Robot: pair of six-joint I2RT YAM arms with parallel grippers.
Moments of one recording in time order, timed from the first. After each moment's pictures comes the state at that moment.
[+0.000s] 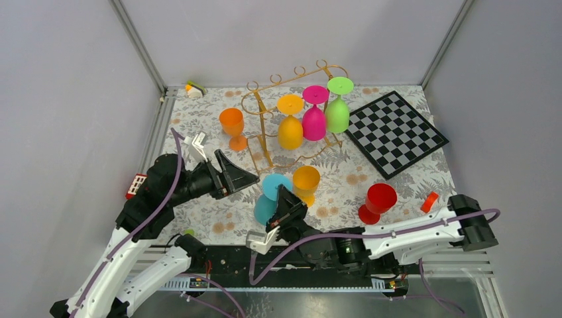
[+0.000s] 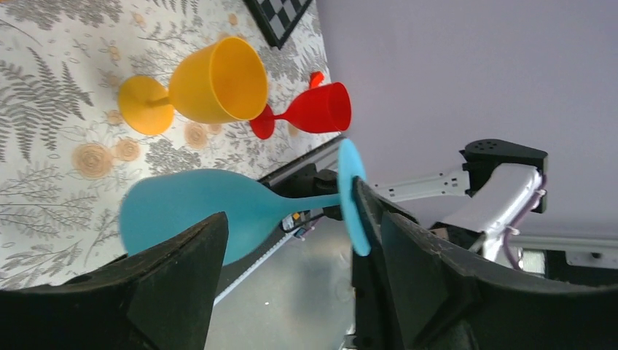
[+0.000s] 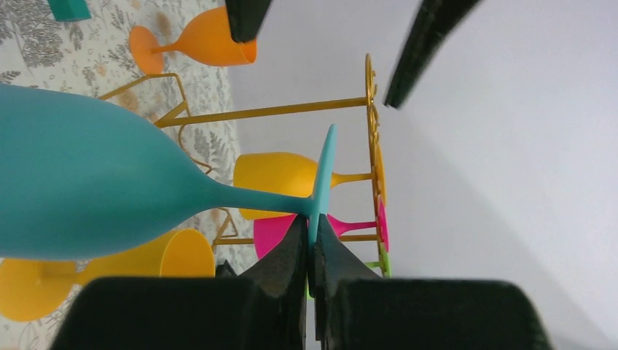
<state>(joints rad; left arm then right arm) -0.56 0.63 0.97 -0.68 0.38 -0.98 1.70 1.22 0.87 0.22 1.02 -1.24</state>
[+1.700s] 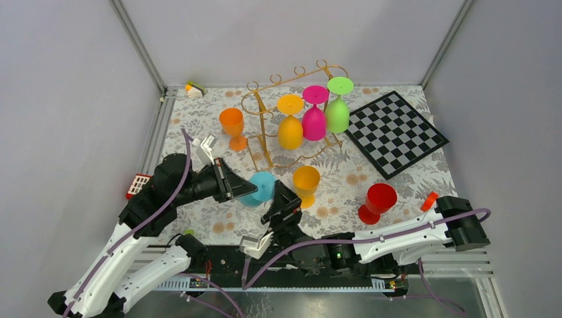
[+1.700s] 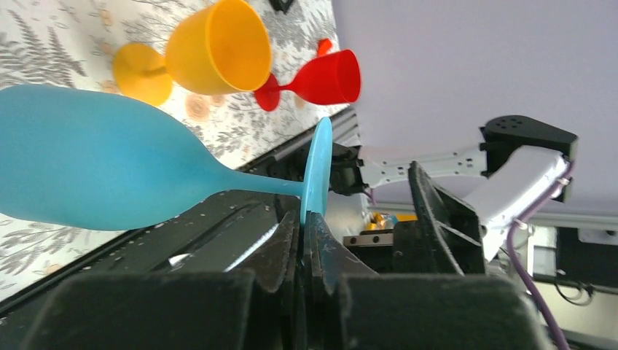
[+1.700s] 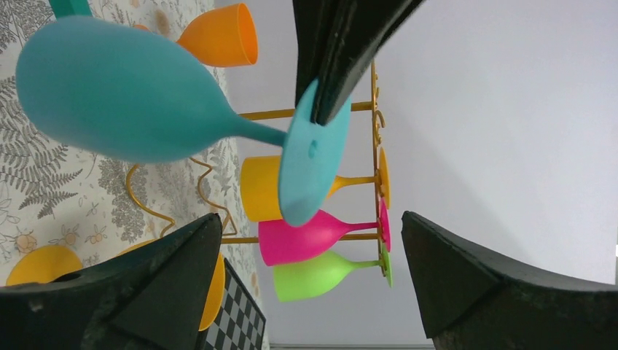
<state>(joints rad) -0.63 0.66 0.97 -0.69 0.41 -0.99 1.74 1.33 0.85 0.39 1.09 -1.33</state>
